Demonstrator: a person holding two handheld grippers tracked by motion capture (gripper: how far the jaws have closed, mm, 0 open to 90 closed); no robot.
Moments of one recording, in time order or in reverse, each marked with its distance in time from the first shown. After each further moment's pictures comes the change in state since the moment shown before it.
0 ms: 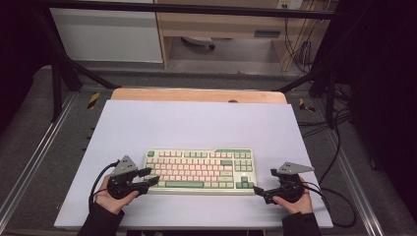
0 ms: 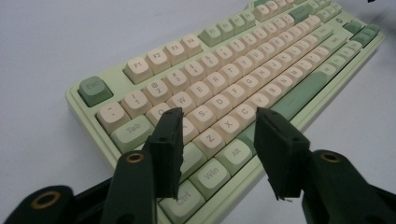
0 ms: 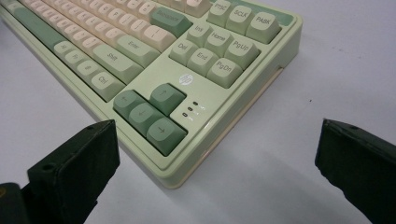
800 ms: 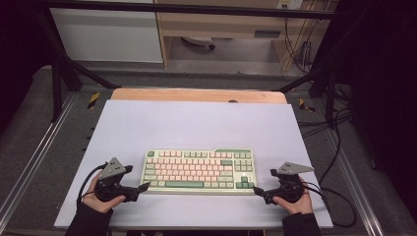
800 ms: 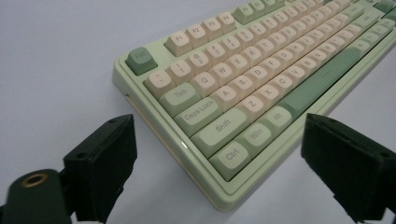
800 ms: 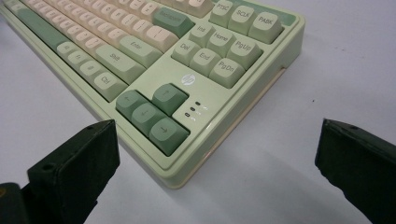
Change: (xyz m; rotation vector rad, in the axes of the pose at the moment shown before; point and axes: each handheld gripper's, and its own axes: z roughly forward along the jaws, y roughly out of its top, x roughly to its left) left arm 0.022 -0.019 -0.017 0.009 0.045 0.012; right arm 0.000 0.000 0.000 -0.003 0.008 0.000
